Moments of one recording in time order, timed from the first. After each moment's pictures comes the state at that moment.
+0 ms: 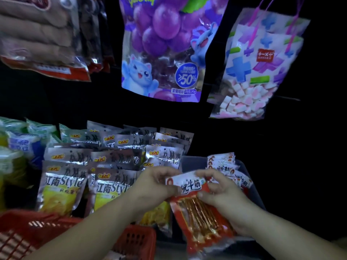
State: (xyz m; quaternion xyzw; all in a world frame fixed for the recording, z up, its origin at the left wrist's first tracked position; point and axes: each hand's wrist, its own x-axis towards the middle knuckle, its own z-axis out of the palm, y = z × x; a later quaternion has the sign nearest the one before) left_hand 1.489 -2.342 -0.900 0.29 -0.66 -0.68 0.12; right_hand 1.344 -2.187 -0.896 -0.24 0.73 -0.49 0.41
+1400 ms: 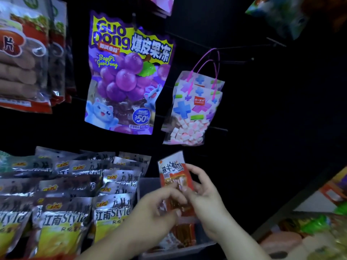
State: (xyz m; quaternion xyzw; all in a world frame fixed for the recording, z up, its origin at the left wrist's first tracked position) left_hand 1.480 -2.253 -0.826 0.11 -0.72 -0.66 0.18; right_hand 1.361 -2.146 -0.805 -0.25 0.70 -0.63 0.24
